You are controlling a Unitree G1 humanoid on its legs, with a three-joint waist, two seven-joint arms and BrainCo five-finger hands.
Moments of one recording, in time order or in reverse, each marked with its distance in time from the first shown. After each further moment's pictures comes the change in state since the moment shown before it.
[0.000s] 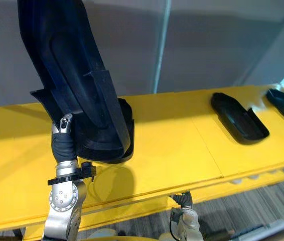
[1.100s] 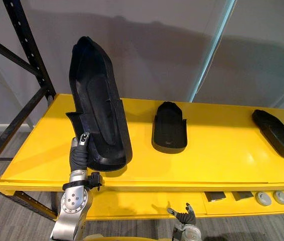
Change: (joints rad) left arm 0.019 -0.004 0.016 0.185 0.020 0.016 0.005; right arm 0.023 0.003 -0.035 0.175 -0.020 0.004 -0.013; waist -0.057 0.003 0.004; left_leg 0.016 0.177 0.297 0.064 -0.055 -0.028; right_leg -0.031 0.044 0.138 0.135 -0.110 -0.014
